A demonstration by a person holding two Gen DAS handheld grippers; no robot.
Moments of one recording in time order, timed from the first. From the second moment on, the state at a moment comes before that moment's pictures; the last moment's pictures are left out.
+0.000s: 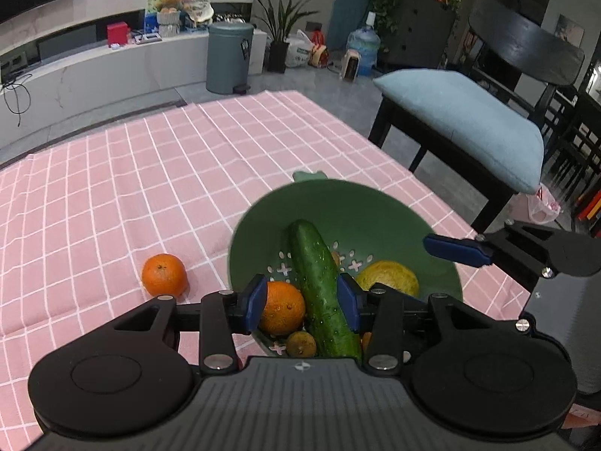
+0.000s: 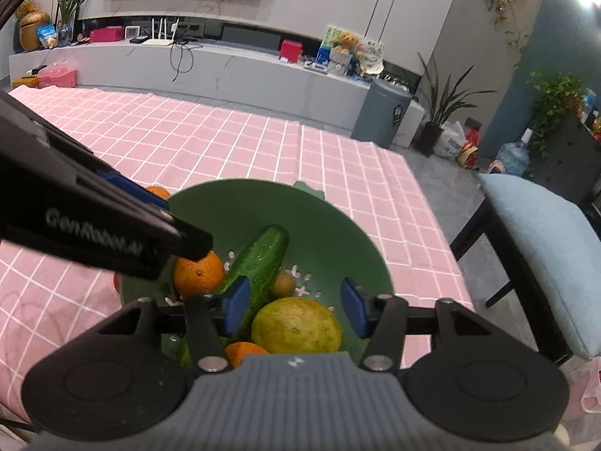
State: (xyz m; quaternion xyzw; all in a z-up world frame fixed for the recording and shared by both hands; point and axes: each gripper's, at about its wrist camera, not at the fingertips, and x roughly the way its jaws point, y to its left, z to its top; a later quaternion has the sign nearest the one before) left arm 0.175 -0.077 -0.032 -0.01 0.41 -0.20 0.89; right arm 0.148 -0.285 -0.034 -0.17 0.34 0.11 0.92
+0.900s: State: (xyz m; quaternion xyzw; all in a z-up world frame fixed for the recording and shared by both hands) left arm 0.113 0.015 -0.027 0.00 0.39 -0.13 0.91; right arm 0.078 -0.219 -0.022 -0.09 0.32 0.18 0.93
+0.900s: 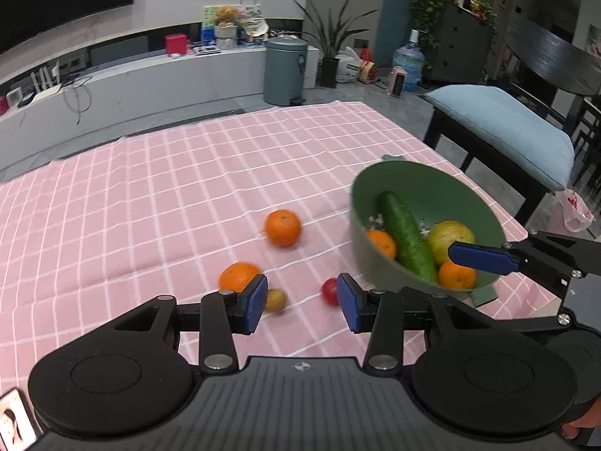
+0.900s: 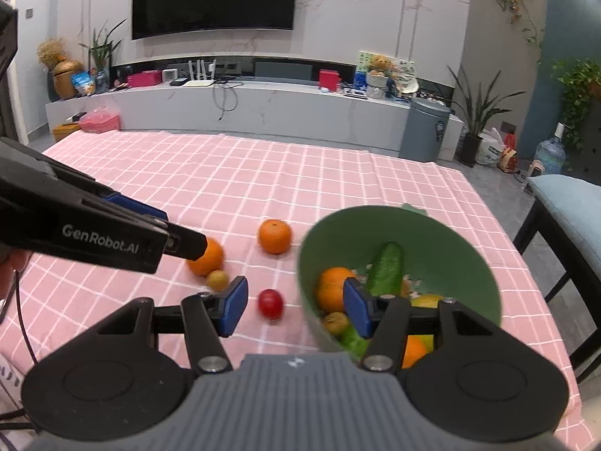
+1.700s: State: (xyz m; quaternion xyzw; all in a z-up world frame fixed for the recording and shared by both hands) left arm 0.136 0.064 -0.077 -0.06 0.41 -0.13 0.90; right arm 0.091 -0.149 -0.070 -0.24 0.32 0.22 0.89
